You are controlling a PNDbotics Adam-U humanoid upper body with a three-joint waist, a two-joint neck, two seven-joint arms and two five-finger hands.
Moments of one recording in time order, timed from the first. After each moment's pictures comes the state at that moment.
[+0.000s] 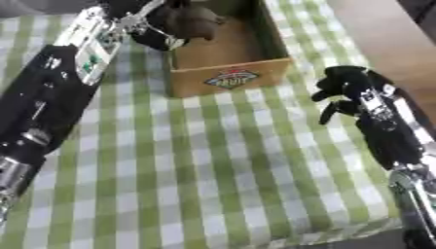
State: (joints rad) left arm -1.11 0.29 -0.18 -0.99 -1.09 -0.41 -0.06; right arm -0.37 -0.33 0.16 -1.79 -0.26 -0.10 0.21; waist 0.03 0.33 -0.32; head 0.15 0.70
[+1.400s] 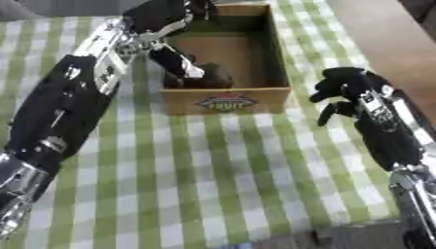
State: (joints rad) left arm -1.09 0.26 -0.13 -1.07 -1.03 -0.45 -0.12; right arm -0.38 -0.32 0.16 -1.78 -0.27 -0.09 0.22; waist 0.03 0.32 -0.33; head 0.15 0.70
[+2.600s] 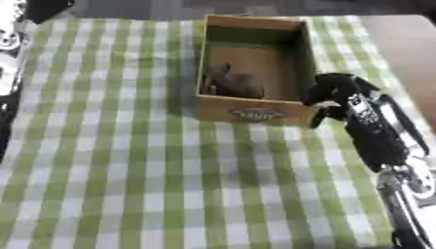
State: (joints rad) left arm -0.85 0.42 0.17 -1.31 -0.64 -0.08 0.04; right arm -0.33 -0.32 0.13 -1.78 -0.27 -0.11 0.19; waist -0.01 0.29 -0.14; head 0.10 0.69
